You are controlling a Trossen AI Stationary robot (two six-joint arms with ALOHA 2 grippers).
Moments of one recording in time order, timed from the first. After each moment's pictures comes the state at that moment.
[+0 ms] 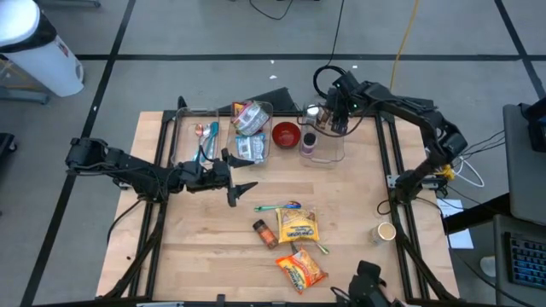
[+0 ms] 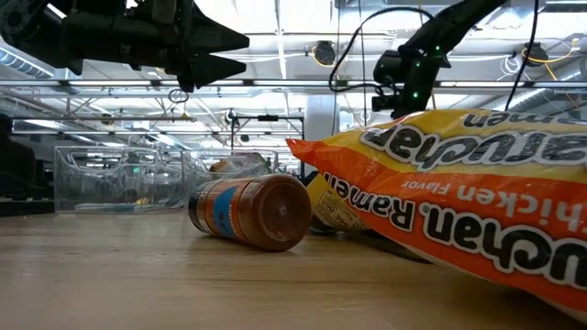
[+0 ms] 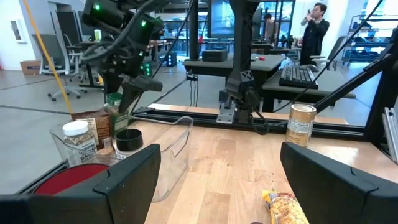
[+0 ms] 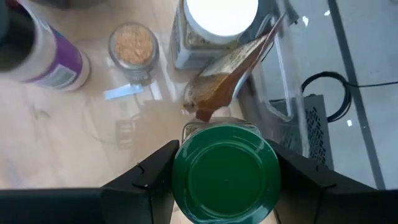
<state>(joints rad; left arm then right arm) -0.08 1.25 0.39 0.89 -0.25 -0.01 -0.86 1.58 1.25 -0.75 0.00 -0.56</state>
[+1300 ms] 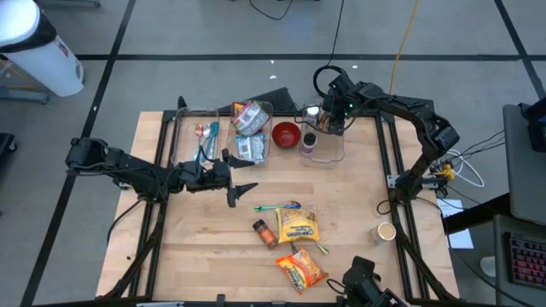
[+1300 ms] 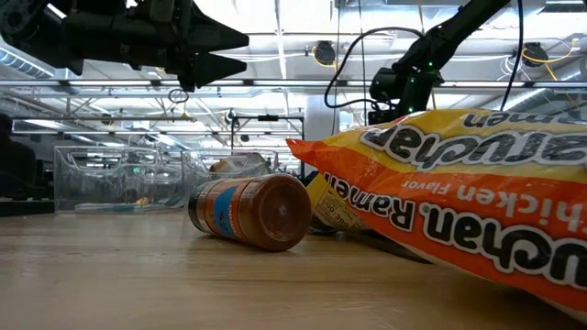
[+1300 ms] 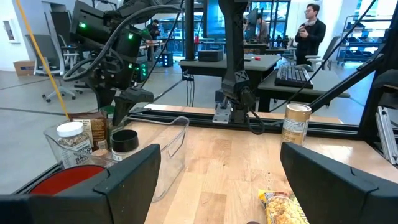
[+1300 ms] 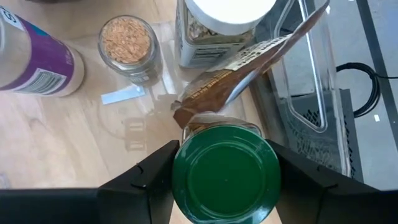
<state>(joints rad) -0.08 1.25 0.39 0.89 -0.23 -0.01 -0.88 1.67 1.25 -0.72 -0.05 -0.54</state>
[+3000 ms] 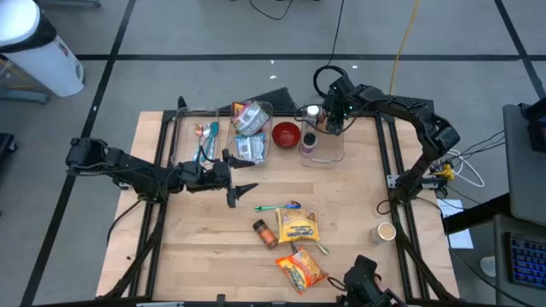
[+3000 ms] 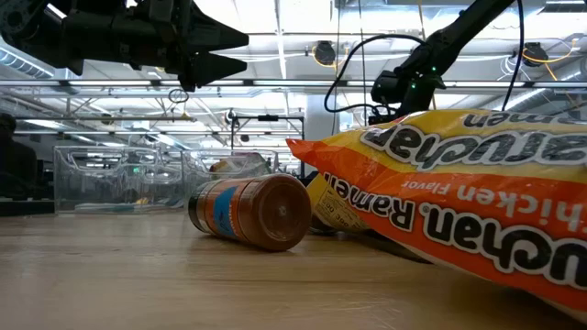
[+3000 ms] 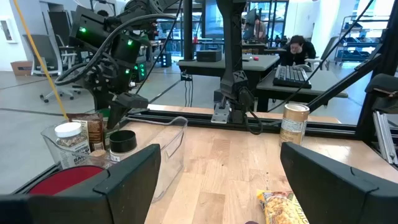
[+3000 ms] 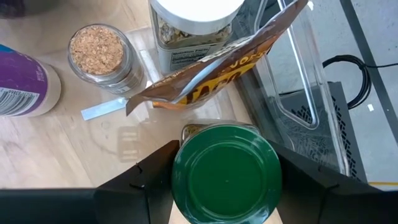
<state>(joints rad) -0.08 1.25 0.39 0.89 -0.23 -0.01 -0.89 1.67 1.19 -0.62 -0.03 -0.47</state>
